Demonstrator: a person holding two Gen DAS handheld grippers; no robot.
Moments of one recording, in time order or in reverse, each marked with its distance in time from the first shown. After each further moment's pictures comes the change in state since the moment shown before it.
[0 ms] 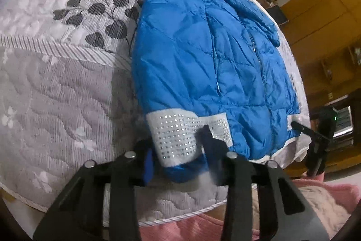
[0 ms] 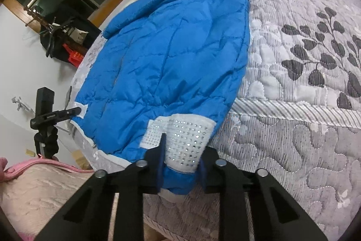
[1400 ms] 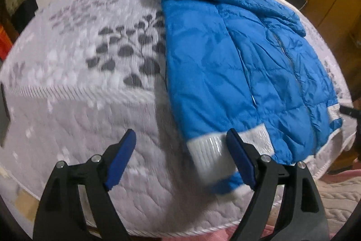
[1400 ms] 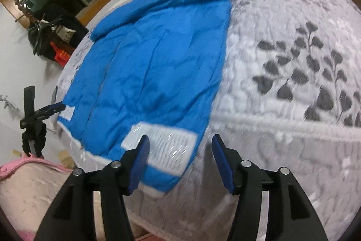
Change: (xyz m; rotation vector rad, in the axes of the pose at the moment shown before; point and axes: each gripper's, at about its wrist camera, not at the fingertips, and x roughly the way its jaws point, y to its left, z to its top) left arm -0.017 -0.011 0.007 0.182 -0.094 0.321; right arm -0.017 -0.004 0.005 -0.006 0.004 -0.114
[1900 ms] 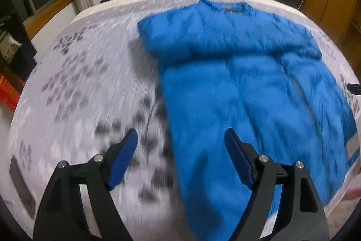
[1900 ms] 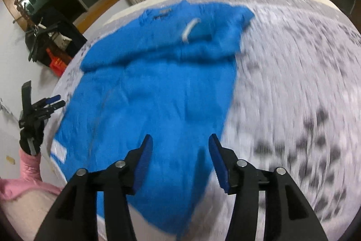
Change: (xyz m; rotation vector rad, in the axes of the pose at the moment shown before) left arm 0.018 -0.014 0.101 0.150 -0.115 0.119; right arm 0.008 -0.007 0.104 -0.059 -0.059 -0.050
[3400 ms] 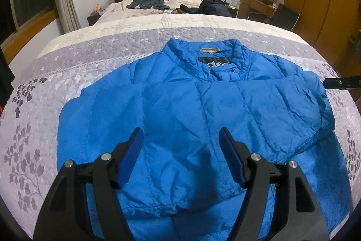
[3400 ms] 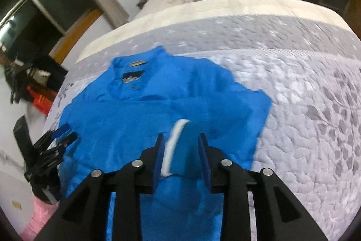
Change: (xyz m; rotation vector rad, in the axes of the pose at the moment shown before) left arm 0.104 -0.074 0.172 0.001 -0.126 -0.080; right arm 0.076 -0.018 0.208 0.097 -0.030 -0.044
